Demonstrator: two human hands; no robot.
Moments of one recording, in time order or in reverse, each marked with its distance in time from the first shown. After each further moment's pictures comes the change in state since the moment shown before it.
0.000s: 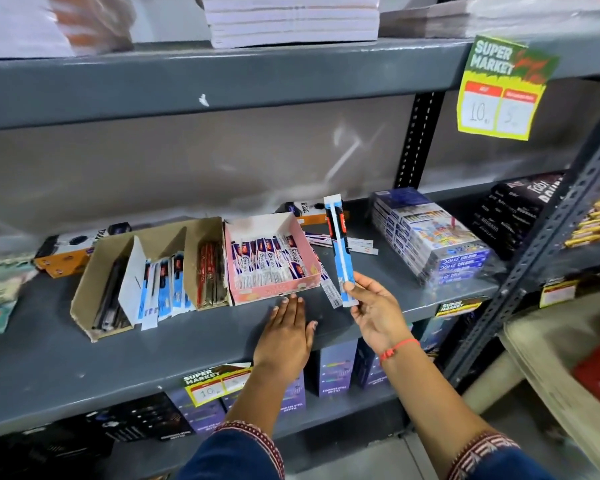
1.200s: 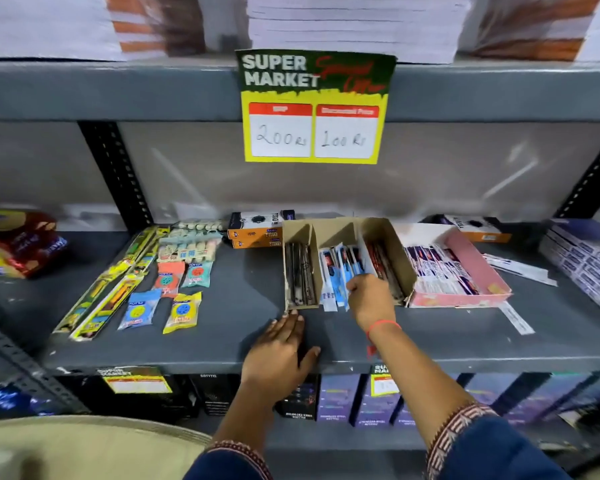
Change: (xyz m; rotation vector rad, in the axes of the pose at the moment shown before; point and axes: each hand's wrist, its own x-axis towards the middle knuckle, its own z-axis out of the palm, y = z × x) left_hand -0.146 -0.262 -0.023 -0.076 0.121 -0.171; right_hand -0.021 0.149 0.258 -1.445 -0.011 -0.333
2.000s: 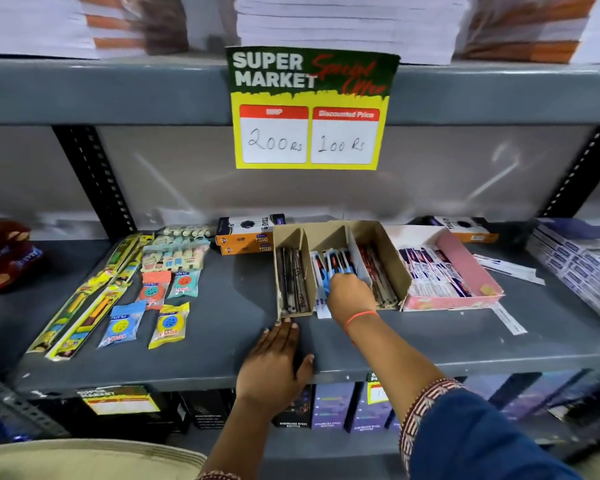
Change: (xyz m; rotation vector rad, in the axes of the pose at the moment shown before) left_hand 0.000 0.004 0.004 -0.022 0.067 -0.006; right_hand 0.019 -0.016 0.015 -0.559 -0.088 -0.169
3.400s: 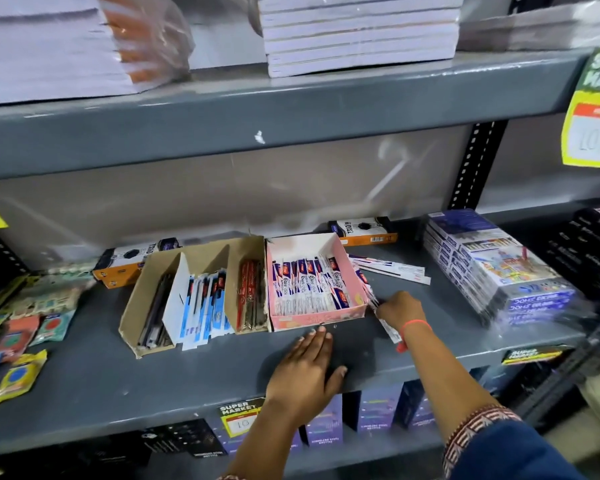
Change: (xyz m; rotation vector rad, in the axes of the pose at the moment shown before) left_hand 0.089 0.238 0.056 0.008 -0.230 0.224; right_hand 0.007 0.307 -0.025 0.690 -0.107 0.567
